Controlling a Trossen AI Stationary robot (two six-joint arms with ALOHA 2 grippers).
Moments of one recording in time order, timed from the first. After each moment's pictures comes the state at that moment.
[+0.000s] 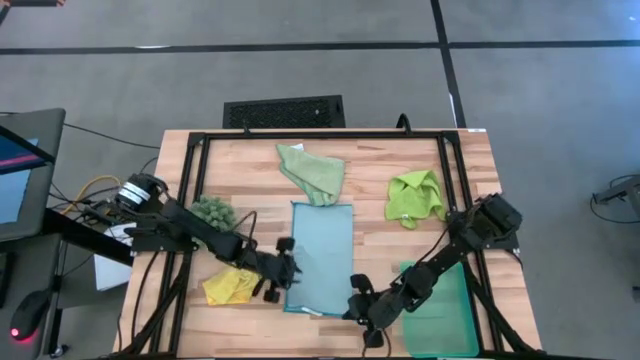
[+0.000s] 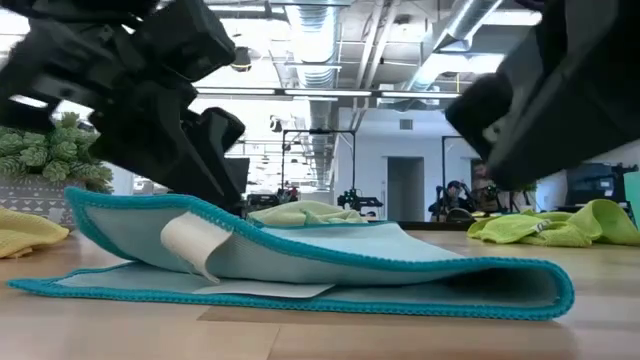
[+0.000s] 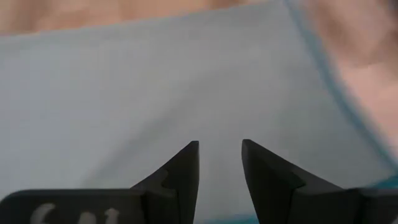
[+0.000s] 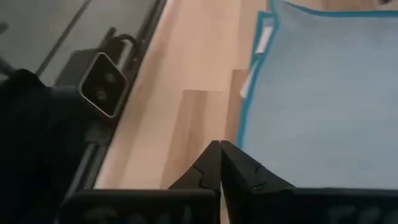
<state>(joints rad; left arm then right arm) -0.42 1.68 0.70 0.27 -0.16 -0.13 0.68 1.91 0.97 0.22 0.24 0.43</state>
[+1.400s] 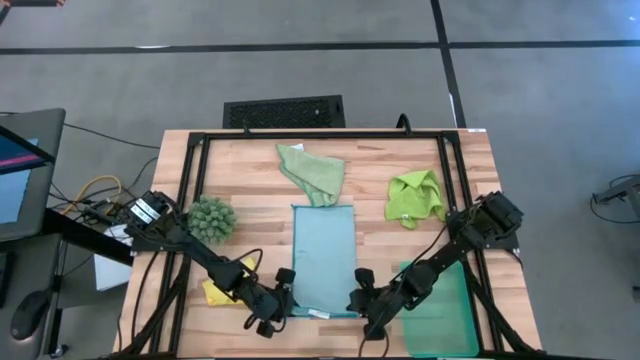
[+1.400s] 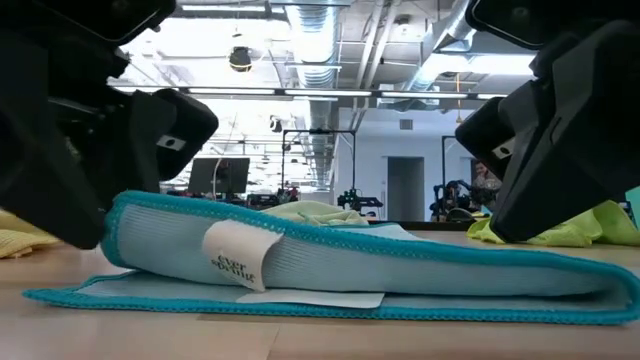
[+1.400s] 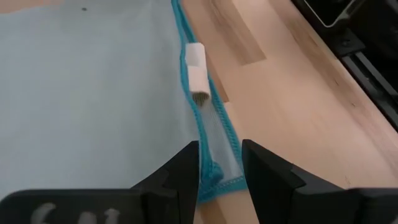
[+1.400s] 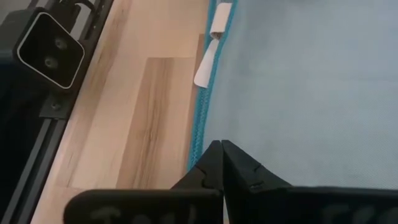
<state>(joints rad) -0.64 1.83 0.84 0.24 -0.22 -0.22 0.67 1.89 0.96 0.09 0.26 0.46</state>
